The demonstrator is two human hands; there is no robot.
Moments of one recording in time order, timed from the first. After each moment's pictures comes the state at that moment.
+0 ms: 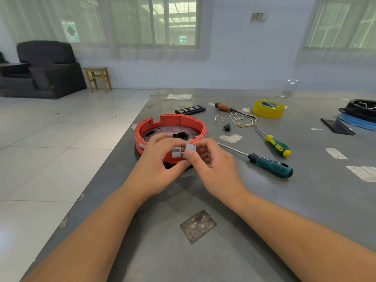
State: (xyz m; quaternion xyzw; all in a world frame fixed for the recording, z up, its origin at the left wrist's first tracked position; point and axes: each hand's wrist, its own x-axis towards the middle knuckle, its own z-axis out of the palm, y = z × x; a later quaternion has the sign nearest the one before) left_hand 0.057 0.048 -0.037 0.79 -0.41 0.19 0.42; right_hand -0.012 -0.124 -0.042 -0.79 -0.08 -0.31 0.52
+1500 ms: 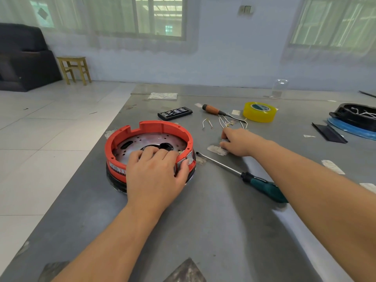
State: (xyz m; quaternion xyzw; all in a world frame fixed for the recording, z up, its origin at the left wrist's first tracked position) left_hand 0.097 -0.028 -0.047 0.88 -0.25 0.39 0.10; right_hand 0.130 -0.318 -0.007 -0.99 0.12 0.02 0.03
